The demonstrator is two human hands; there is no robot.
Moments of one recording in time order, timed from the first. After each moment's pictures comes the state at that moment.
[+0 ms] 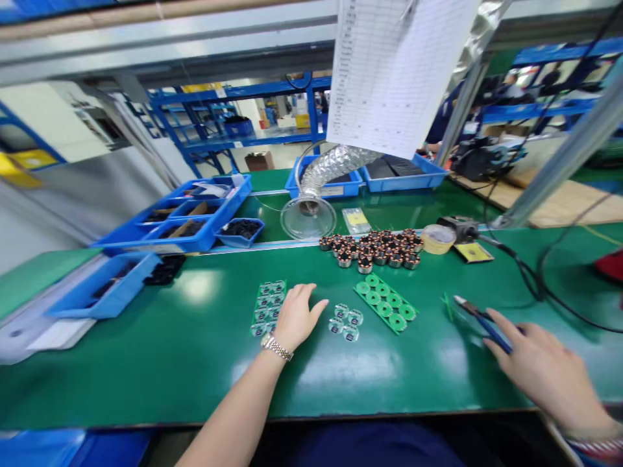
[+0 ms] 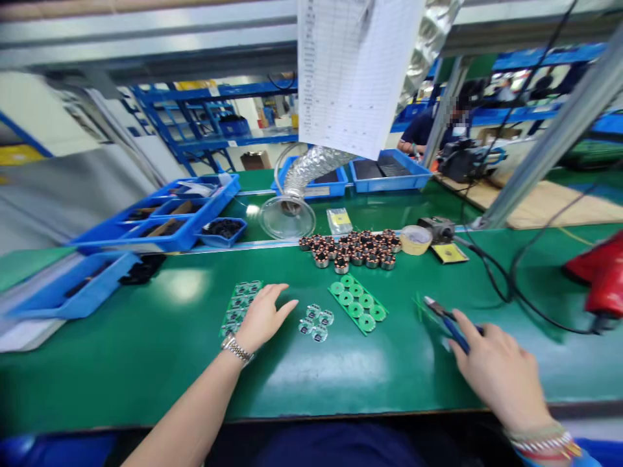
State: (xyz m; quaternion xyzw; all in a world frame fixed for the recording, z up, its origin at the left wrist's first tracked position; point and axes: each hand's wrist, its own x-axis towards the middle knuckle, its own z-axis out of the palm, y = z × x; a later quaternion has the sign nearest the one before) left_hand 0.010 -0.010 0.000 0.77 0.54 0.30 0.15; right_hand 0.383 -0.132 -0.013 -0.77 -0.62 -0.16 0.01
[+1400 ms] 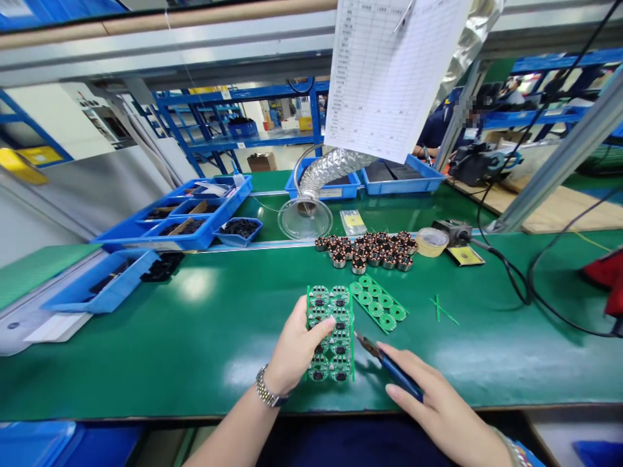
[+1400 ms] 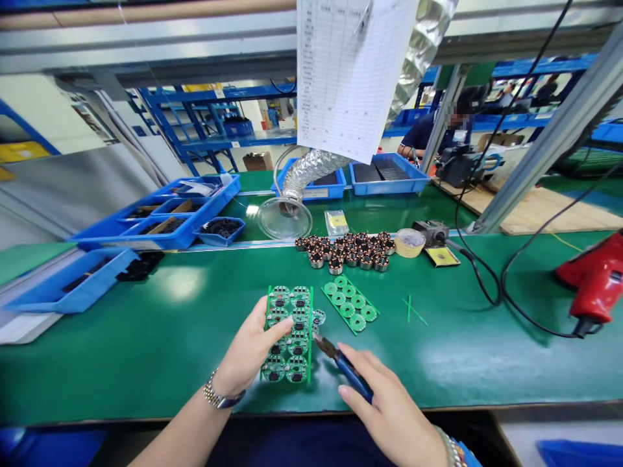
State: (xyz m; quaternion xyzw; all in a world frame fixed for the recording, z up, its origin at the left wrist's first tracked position) left_hand 0.051 -0.077 0.044 0.53 0.42 0.45 0.58; right_hand 0.264 -0.150 0.012 -0.56 -0.72 0.33 0.23
